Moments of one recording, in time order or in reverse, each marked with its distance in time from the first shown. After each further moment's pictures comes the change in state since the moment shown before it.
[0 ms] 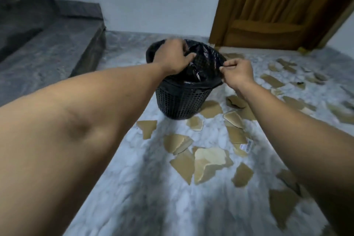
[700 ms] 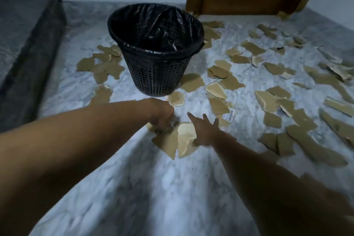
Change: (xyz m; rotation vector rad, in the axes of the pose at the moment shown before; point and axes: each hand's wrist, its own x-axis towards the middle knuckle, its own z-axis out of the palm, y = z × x) left_hand -0.135 0.001 0.115 0.658 -1.112 0.410; right_hand -0.119 0.224 0.031 -1.034 -0.748 -0.063
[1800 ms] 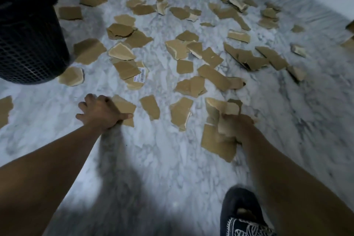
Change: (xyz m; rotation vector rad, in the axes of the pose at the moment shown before) left_hand 0.109 0.156 0.051 -0.565 0.291 -0.638; right_hand -0.237 0.257 0.083 0.775 0.227 1.060
